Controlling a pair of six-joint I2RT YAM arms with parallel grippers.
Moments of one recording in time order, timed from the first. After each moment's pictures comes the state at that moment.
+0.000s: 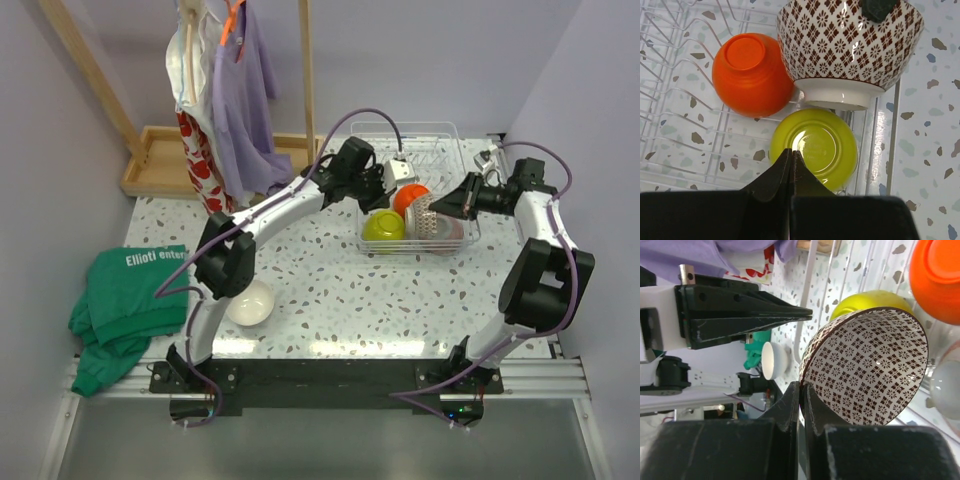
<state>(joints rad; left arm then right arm) -0.75 2.19 1.98 -0.43 0.47 0.42 -0.33 1.67 1.27 -0.73 -1.20 0.09</state>
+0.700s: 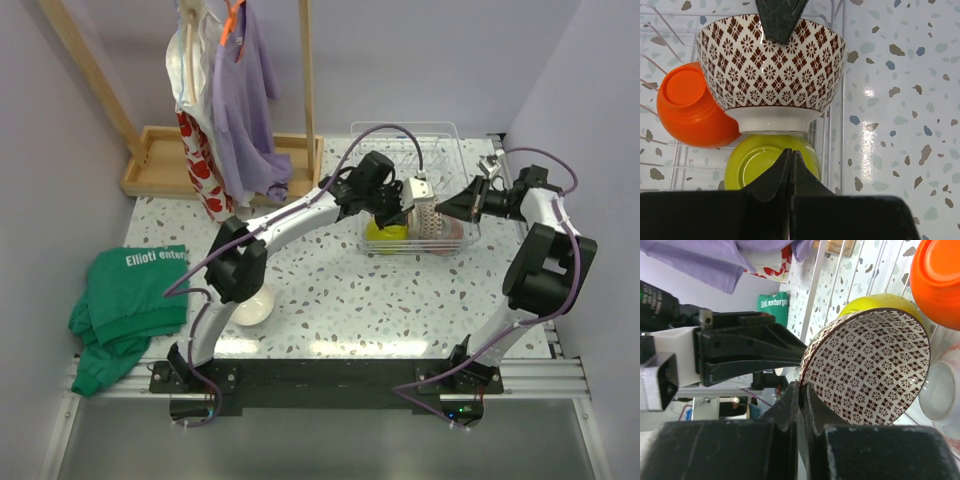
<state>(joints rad) -0.84 2.23 2.00 -0.43 0.50 0.42 -0.39 1.79 1.31 -0.84 -1.31 -0.08</state>
